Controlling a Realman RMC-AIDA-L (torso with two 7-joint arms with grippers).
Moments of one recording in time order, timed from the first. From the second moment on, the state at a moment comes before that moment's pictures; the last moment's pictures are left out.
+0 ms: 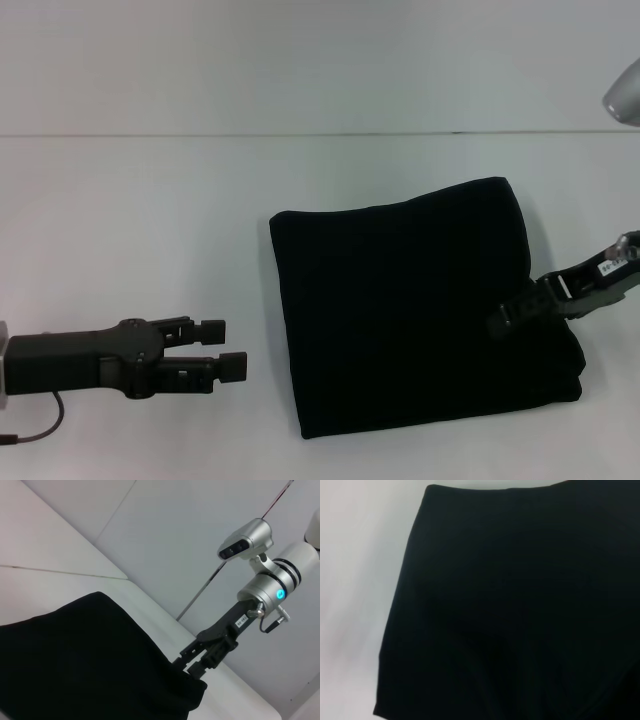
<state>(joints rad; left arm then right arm) -0.51 -2.07 0.38 0.67 2.26 1.88 -1.66 0.85 2.05 -0.74 -0.89 -2.73 -1.68 2.57</state>
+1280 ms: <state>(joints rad) -0.50 -2.07 0.33 0.67 2.26 1.88 -1.64 0.87 2.05 -0.85 -0.86 -2.73 -1.63 2.60</state>
